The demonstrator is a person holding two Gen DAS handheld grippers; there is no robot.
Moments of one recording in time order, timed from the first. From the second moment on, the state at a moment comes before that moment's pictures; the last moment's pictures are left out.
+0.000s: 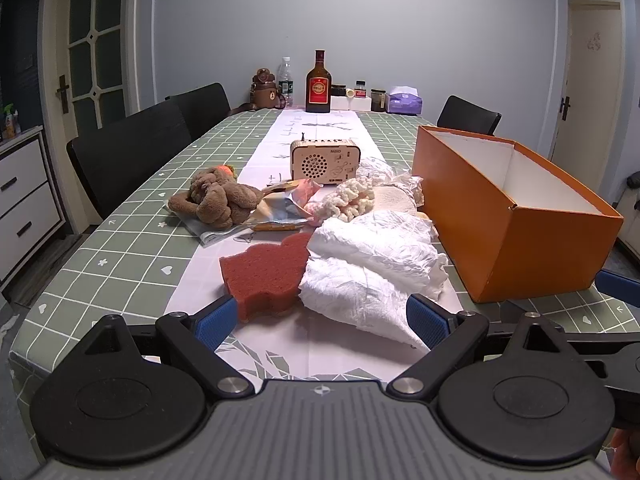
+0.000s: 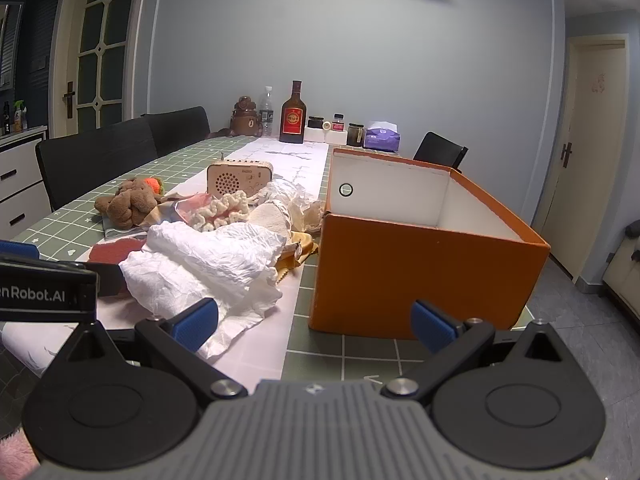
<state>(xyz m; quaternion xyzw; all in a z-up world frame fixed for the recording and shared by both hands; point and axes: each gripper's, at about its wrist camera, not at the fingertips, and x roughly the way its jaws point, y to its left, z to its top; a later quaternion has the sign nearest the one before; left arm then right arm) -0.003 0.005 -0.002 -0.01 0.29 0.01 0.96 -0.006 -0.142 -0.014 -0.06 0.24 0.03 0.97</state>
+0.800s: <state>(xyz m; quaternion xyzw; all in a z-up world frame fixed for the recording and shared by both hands) -0.004 0.007 -0.003 -0.02 0.29 0.01 0.96 -0.007 -0.140 -0.015 -0.06 0.24 0.03 0.97</state>
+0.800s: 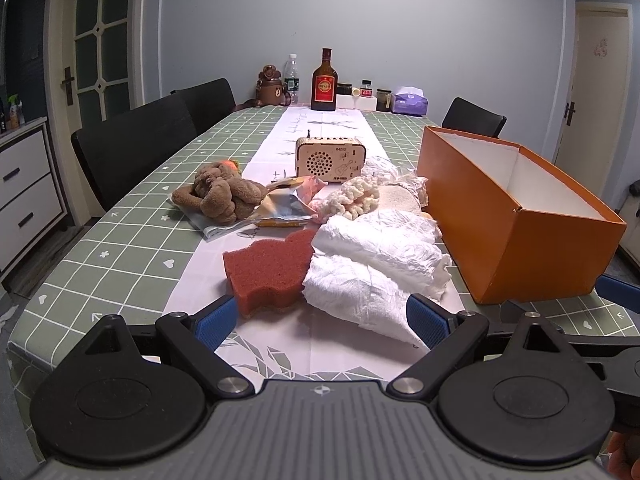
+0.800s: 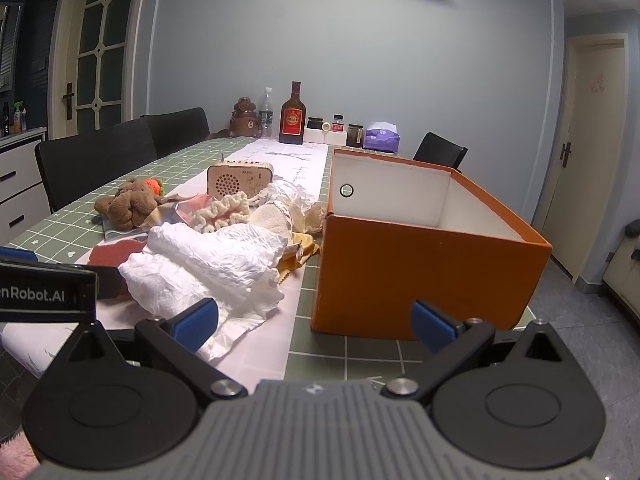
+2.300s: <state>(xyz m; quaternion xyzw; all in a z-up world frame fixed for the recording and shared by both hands) -0.004 0.005 -0.006 -0.02 0.29 0.01 0.96 -0.003 -0.140 -0.019 -0.06 0.24 0.03 0.97</state>
